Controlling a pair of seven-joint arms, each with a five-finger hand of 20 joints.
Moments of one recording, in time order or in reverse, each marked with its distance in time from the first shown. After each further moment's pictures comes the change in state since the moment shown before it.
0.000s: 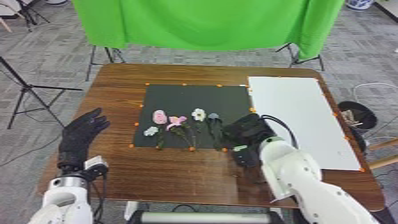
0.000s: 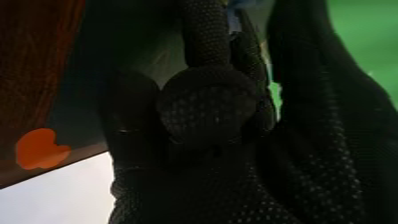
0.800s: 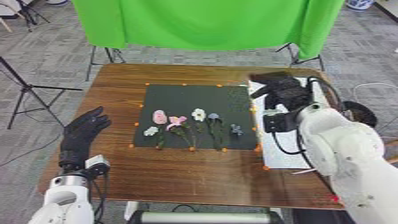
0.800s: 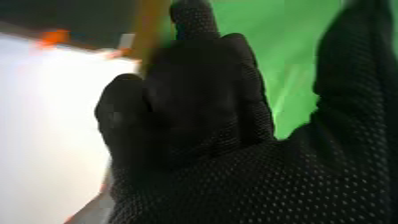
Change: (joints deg) left arm -0.8 -0.1 0.4 0.2 0.1 -0.9 0.2; right arm -3.4 -0.8 23.3 -8.1 13.4 -10.7 -10.3
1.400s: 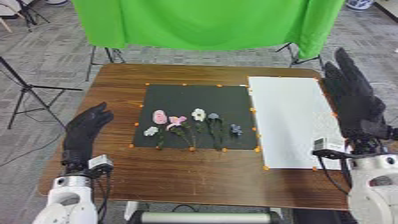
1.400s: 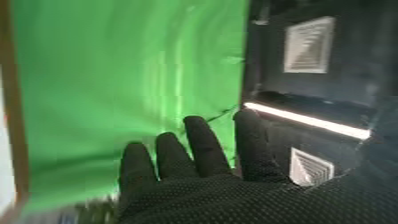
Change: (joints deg) left arm 0.1 -2.4 -0.2 -0.7 2.8 -3.1 3.9; right arm -29.6 -6.2 21.5 -1.1 12.1 -8.0 -50.8
